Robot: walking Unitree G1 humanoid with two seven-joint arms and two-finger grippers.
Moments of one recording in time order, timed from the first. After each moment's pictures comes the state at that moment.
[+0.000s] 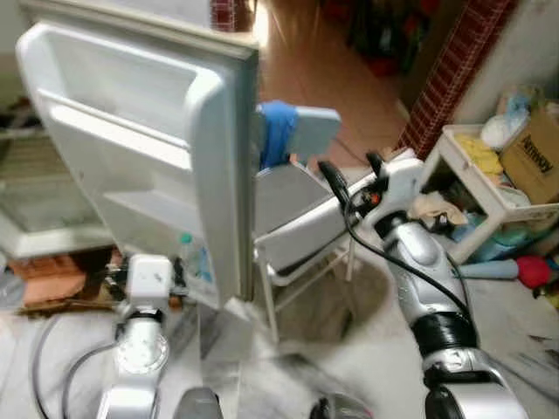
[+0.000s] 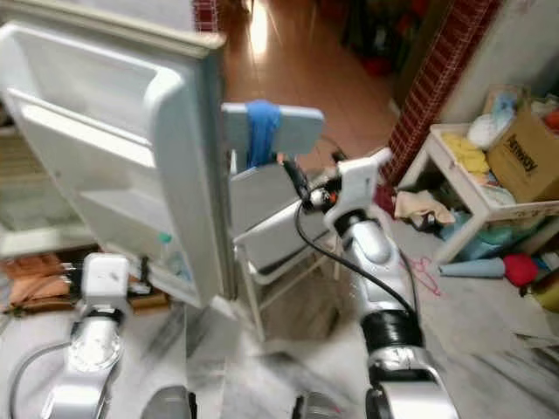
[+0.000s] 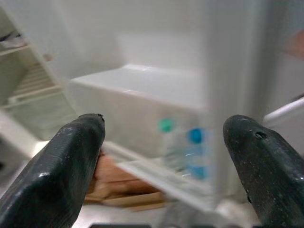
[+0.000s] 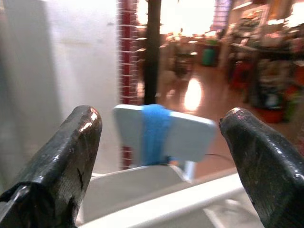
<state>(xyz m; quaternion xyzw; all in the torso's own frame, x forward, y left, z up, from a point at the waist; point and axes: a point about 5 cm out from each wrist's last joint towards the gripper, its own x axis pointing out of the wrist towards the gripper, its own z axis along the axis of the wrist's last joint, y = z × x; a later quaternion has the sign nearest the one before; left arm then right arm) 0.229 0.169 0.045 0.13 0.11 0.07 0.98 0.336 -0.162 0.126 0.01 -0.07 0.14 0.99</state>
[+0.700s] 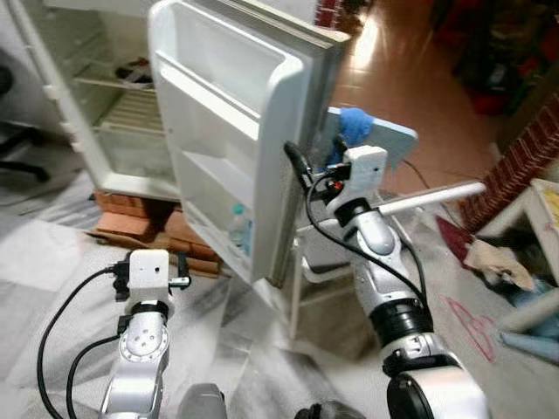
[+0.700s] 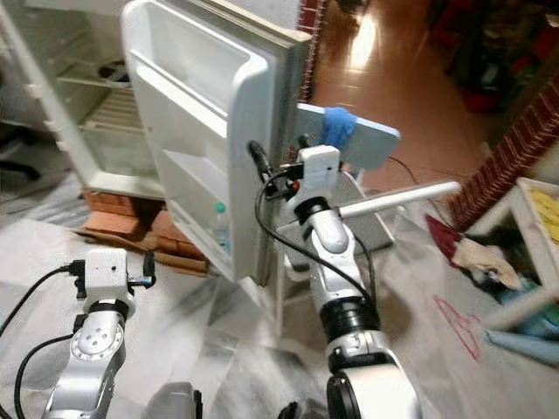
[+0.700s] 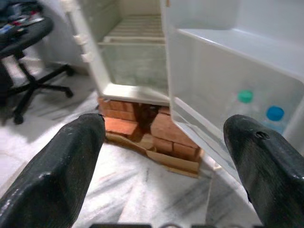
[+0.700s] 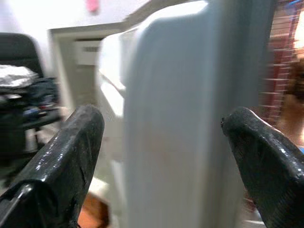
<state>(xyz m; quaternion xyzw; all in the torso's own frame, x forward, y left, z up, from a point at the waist) 0.235 0.169 0.047 0.08 0.11 0.07 0.99 0.341 -0.091 0.141 0.06 -0.11 0.19 0.97</state>
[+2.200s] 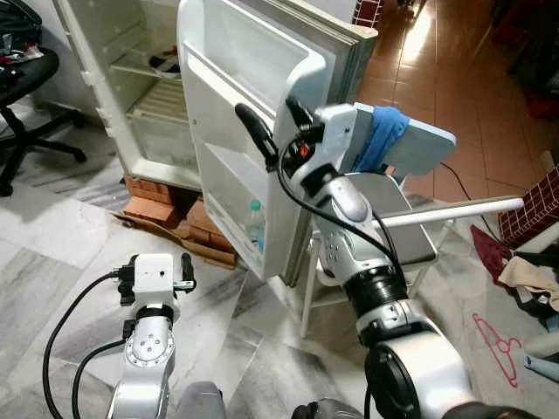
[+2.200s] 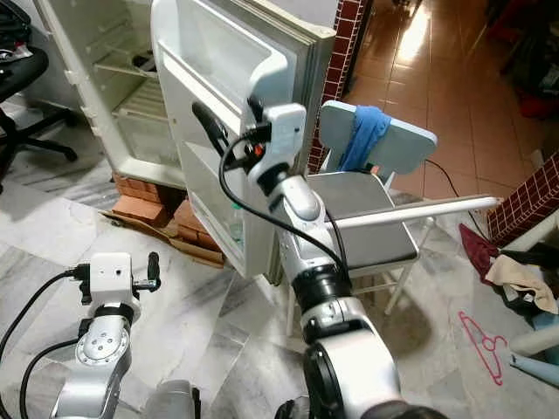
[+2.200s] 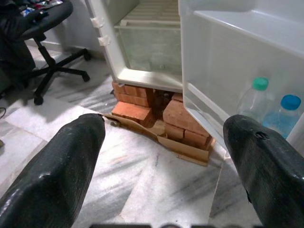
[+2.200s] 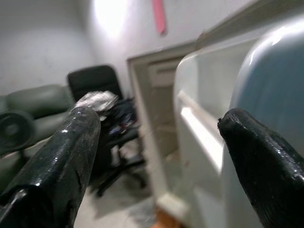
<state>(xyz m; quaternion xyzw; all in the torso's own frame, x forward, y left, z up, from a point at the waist) 0.229 0.173 0.045 0.09 0.12 0.09 0.98 0.343 -0.038 0.172 0.16 -0.12 0.33 0.92</state>
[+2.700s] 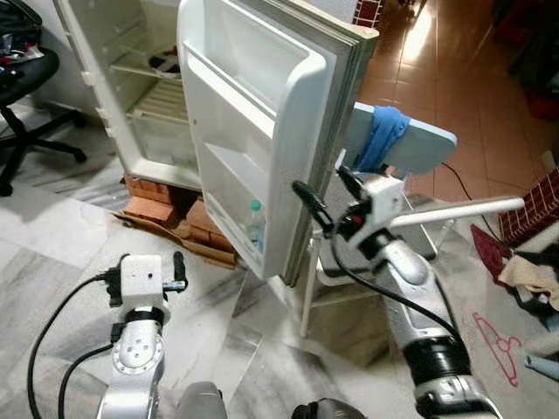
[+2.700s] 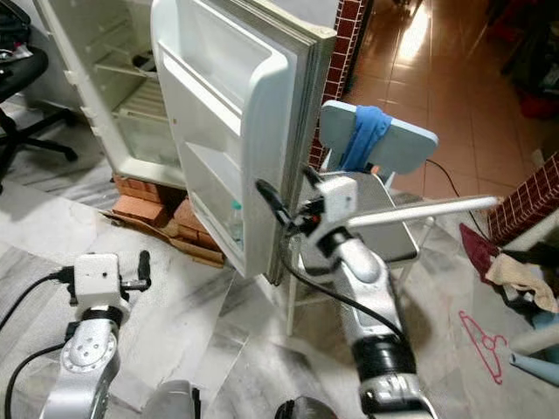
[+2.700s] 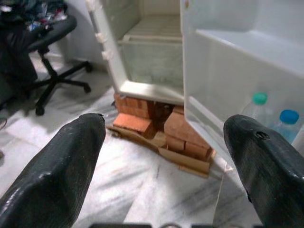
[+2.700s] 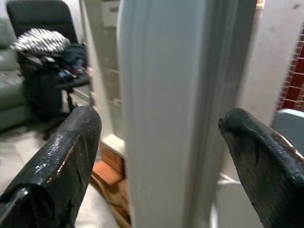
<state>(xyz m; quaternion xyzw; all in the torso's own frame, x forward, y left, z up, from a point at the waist) 0.220 0.185 0.060 0.09 0.09 0.09 0.99 0.296 -0.140 0.112 0.03 -0.06 0.24 0.97</state>
